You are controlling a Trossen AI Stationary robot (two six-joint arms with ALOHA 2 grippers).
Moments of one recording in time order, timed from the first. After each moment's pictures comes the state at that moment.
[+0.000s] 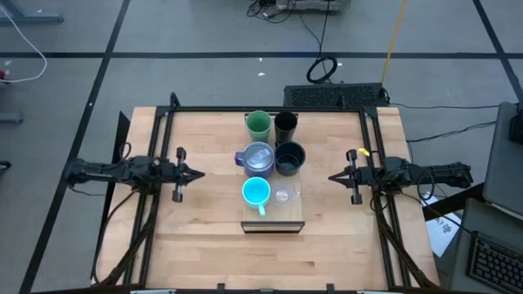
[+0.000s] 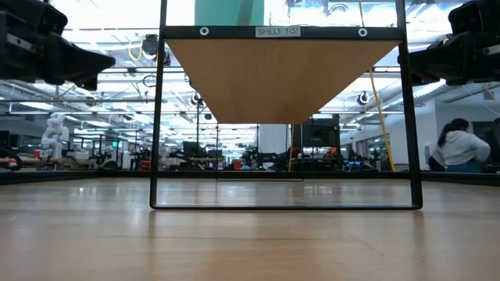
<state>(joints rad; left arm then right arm) -0.08 0.02 0.01 0.02 -0.07 0.11 0.07 0.00 0.02 0.02 0.00 -0.20</state>
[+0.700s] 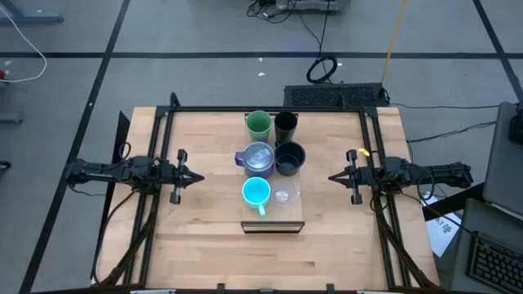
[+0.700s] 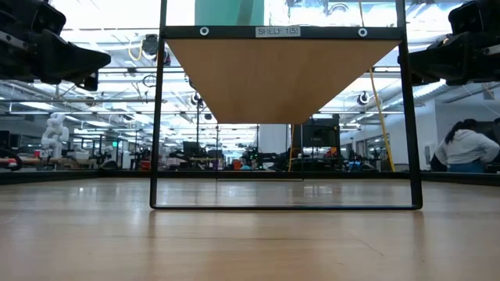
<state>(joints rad) -0.08 0.01 0.01 0.01 0.00 0.09 0.07 0.00 0.02 0.02 0.00 -0.20</state>
